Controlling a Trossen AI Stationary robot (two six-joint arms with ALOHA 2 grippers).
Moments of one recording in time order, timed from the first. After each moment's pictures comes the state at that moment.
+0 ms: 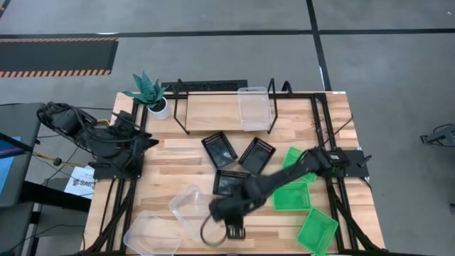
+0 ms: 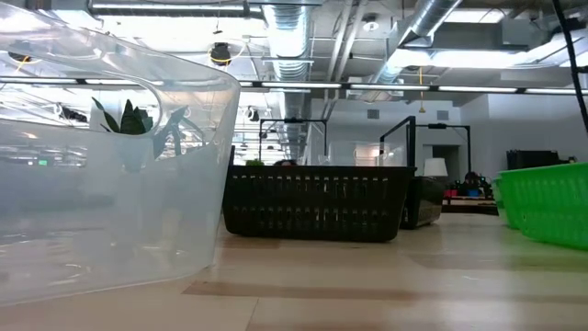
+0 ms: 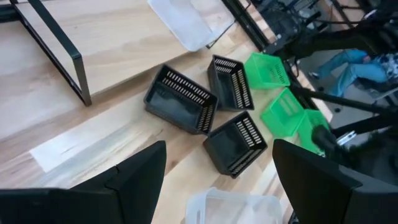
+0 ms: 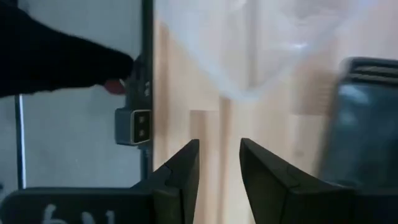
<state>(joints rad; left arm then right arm) -0.54 0.80 1.27 -1.31 -0.64 -1.32 0.45 2.27 2.35 -1.21 -0.12 0.48</state>
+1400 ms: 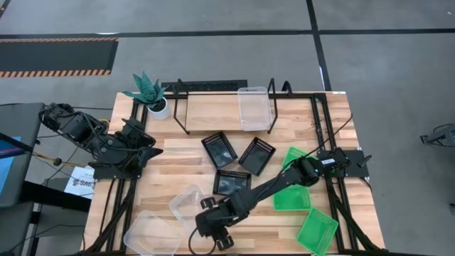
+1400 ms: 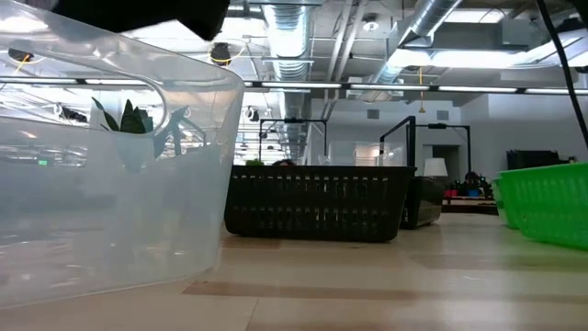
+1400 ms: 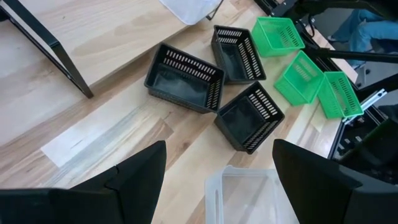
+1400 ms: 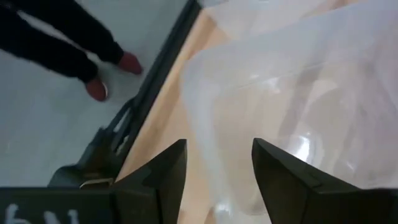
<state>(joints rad) -0.54 0.87 1.27 -1.31 -0.56 -1.23 0.45 2.47 2.35 -0.84 -0.10 0.06</state>
